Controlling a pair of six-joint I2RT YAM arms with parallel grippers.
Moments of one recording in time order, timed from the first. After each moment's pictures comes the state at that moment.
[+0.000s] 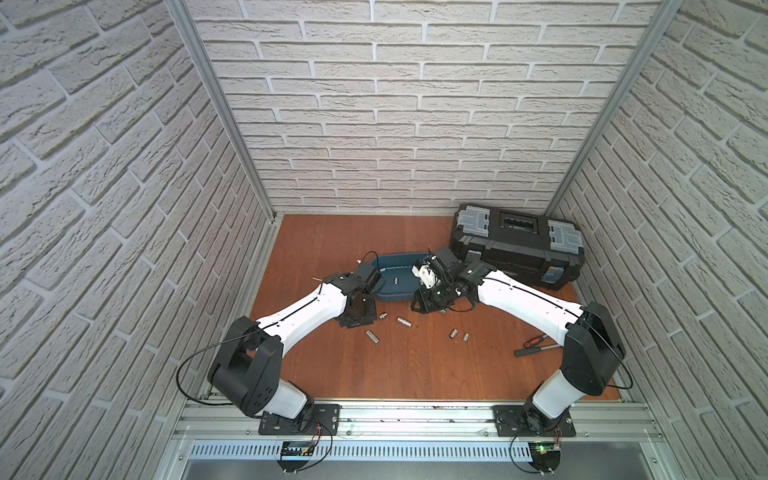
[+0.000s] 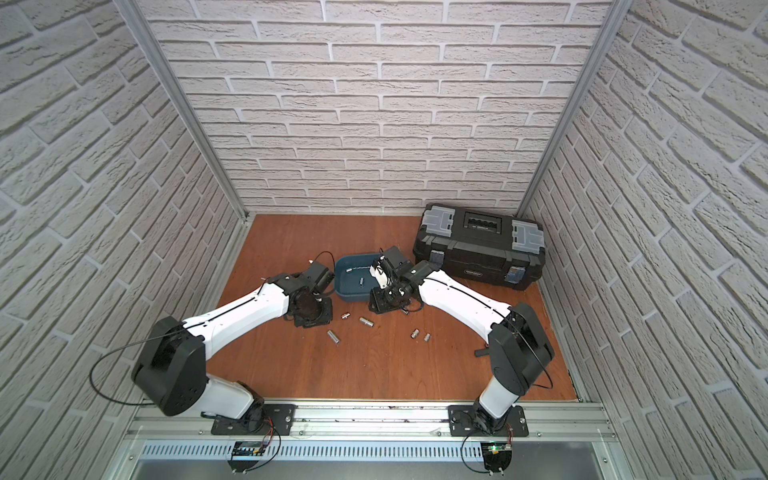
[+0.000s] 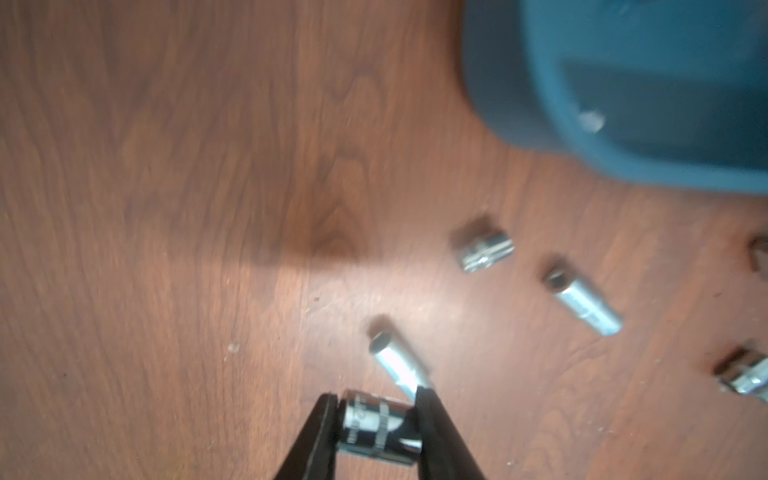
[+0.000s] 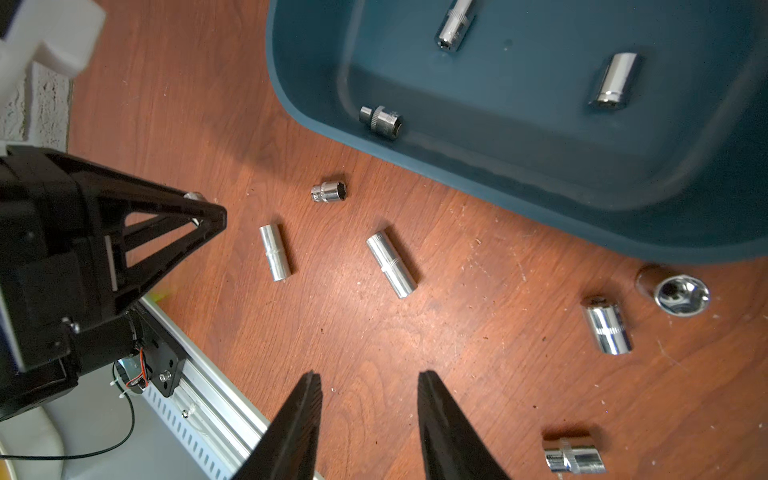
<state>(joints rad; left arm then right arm) -0.58 1.50 1.03 -0.88 -0.01 -0.70 0.64 1.64 1.28 -0.77 -0.27 0.38</state>
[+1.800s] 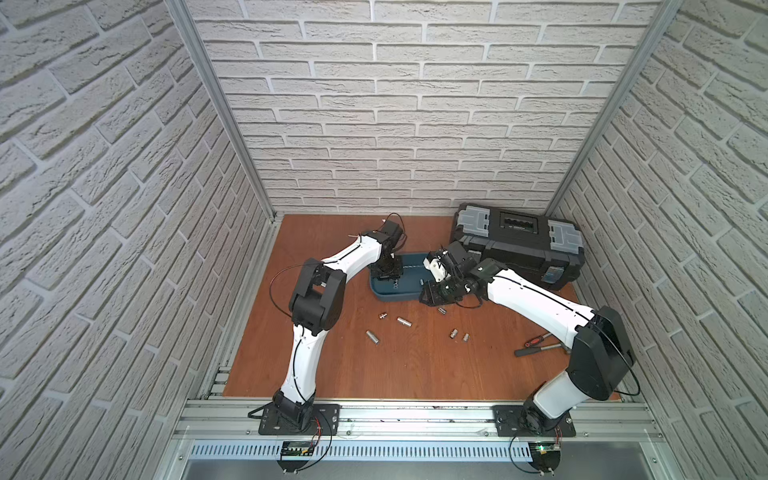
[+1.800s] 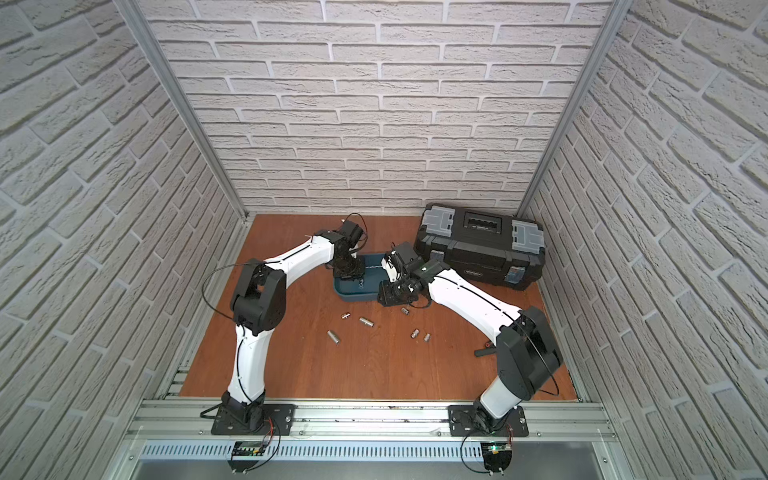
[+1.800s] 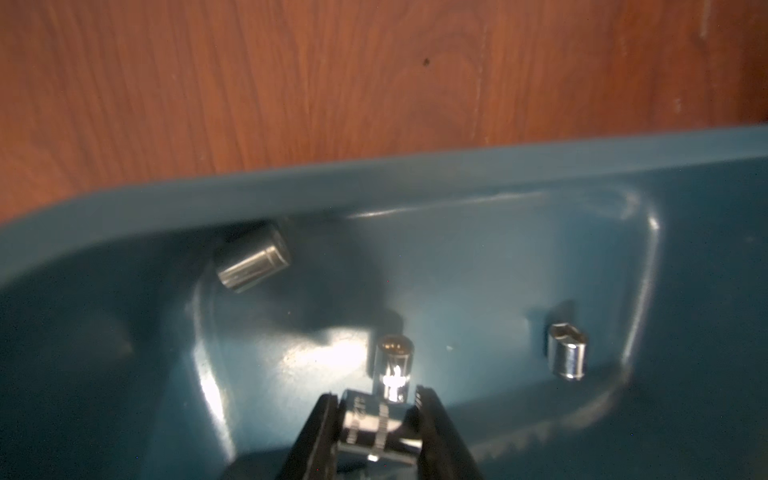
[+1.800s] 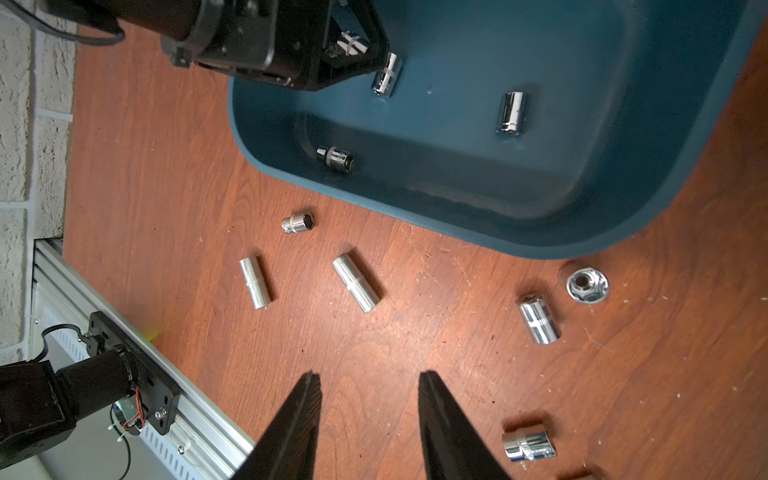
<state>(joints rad) -0.51 2.18 1.76 -0.89 0.12 -0.51 0.57 1.60 1.25 -0.75 -0.23 0.42</state>
